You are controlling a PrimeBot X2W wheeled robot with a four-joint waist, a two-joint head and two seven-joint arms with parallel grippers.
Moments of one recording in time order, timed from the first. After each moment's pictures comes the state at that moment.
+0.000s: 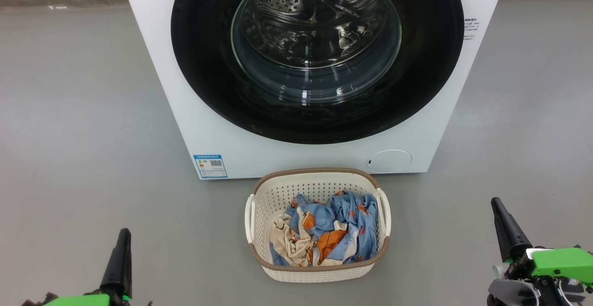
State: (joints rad) left arm -0.06 0.04 0.08 0.26 -1.62 -0.12 0.11; right arm -0.06 -0.04 -0.13 0.27 1.61 0.13 0.11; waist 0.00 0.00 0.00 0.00
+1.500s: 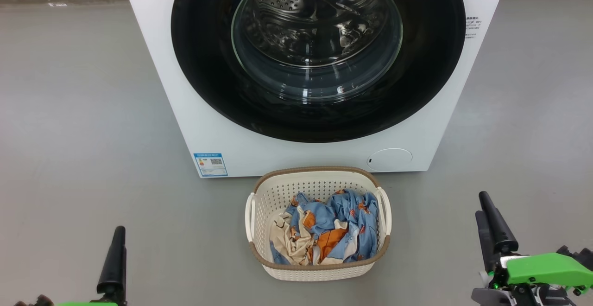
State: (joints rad) left arm -0.02 0.11 0.00 0.22 -1.50 -0.12 0.01; right arm -0.02 -0.02 -0.05 0.20 1.47 0.12 0.00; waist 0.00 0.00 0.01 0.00
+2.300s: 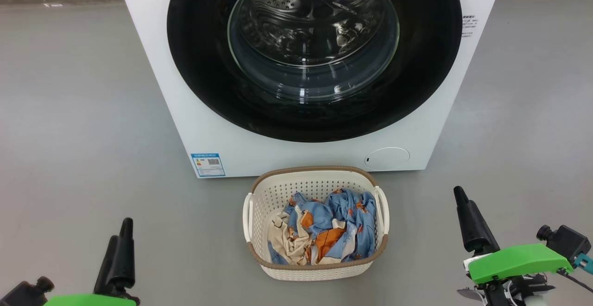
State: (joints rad) left arm -0.04 0.17 -0.06 0.22 -1.19 -0.12 -0.06; right arm -0.06 -0.03 0.03 0.23 1.04 0.12 -0.06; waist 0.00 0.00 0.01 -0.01
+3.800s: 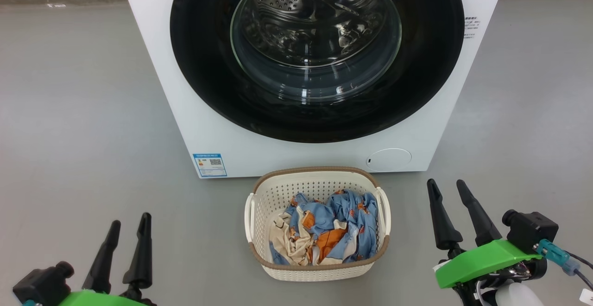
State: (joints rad) left arm -0.06 0.27 -0.18 0.21 -0.82 -0.12 -0.20; right arm -0.10 -0.04 0.09 0.26 0.47 0.12 -0.19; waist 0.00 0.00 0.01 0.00
